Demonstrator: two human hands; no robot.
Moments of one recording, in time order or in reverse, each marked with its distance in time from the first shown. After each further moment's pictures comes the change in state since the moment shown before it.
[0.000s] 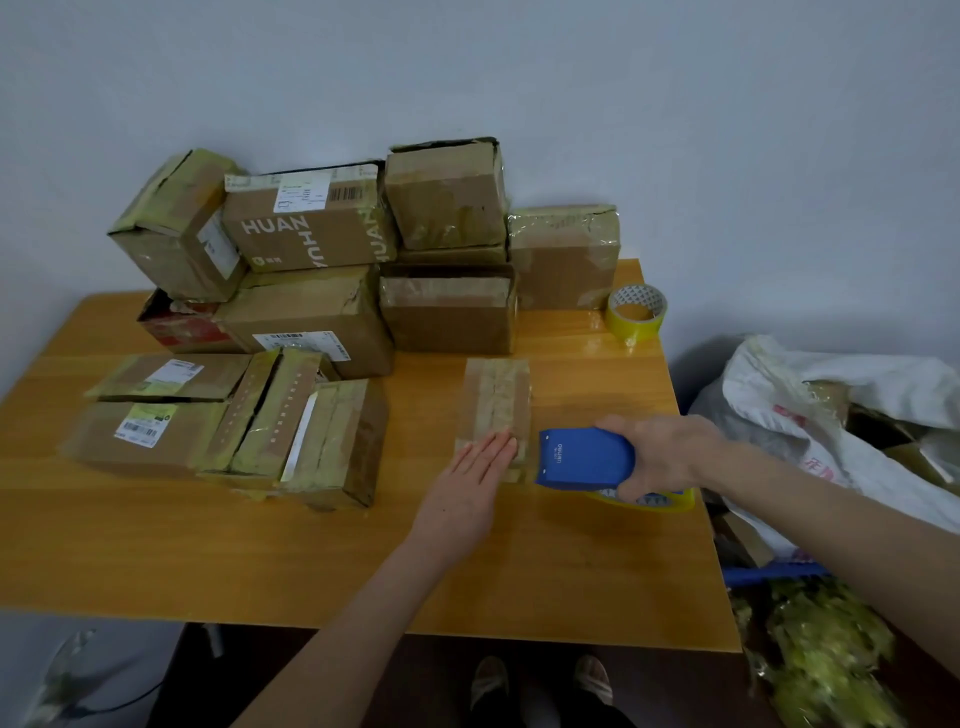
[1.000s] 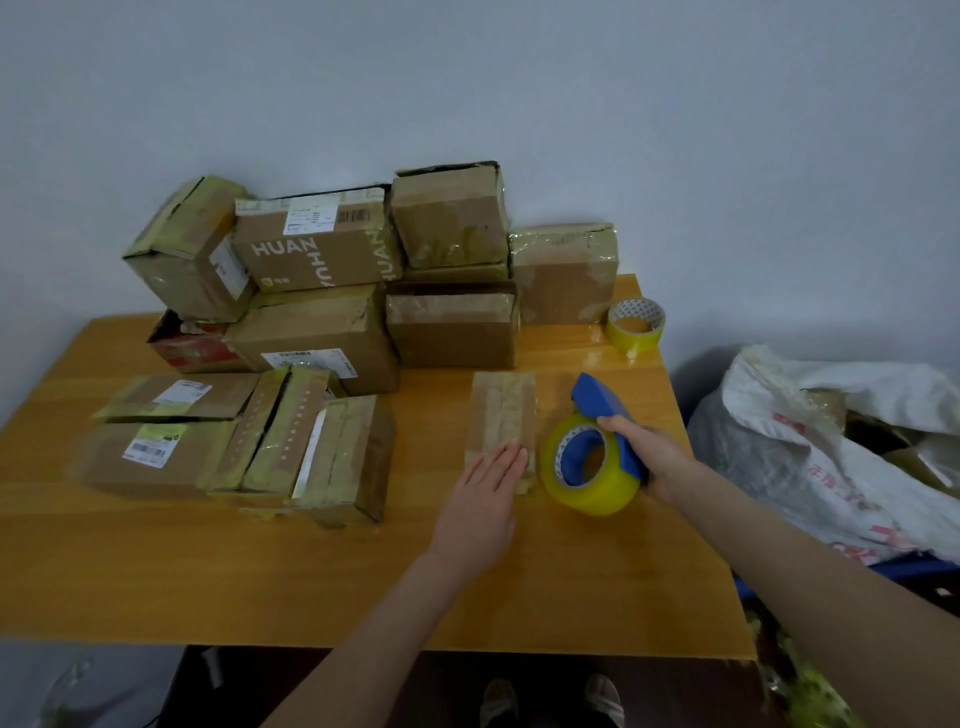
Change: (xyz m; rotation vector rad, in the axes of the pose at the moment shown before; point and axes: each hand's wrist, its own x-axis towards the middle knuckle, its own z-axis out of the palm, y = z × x) left_hand 0.005 0.004 0.005 -0.032 0.078 0.031; right_hand 0.037 -0.010 0.039 1.626 0.229 0.504
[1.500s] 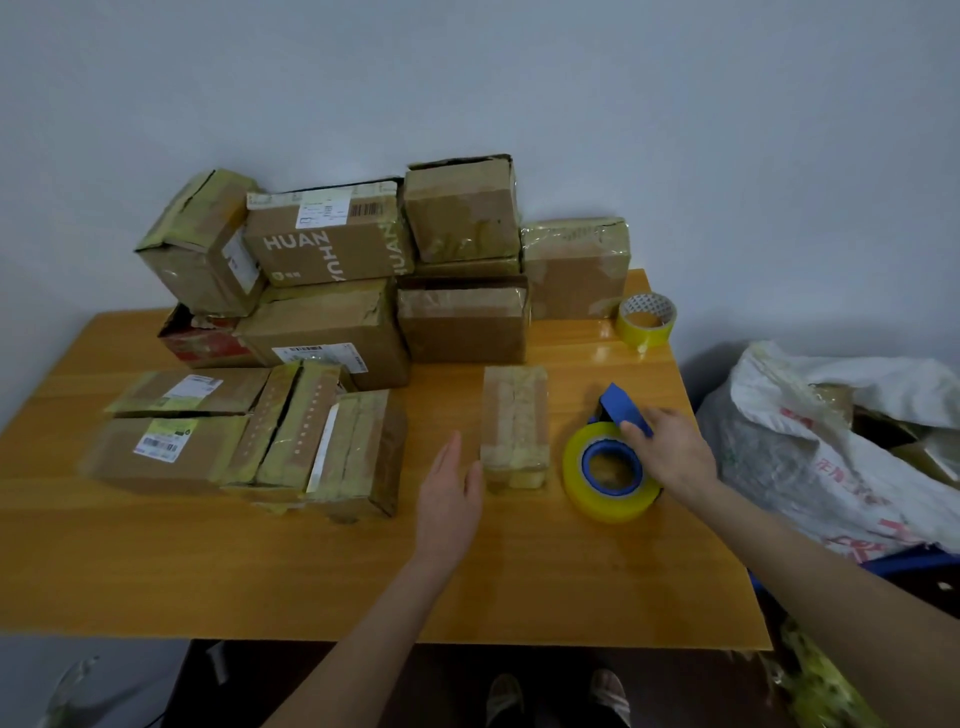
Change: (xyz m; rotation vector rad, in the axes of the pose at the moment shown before) left_hand -0.016 -0.026 -0.009 -0.592 0.261 -0.528; right_hand -0.016 0.004 0.007 -0.876 0.256 -0.423
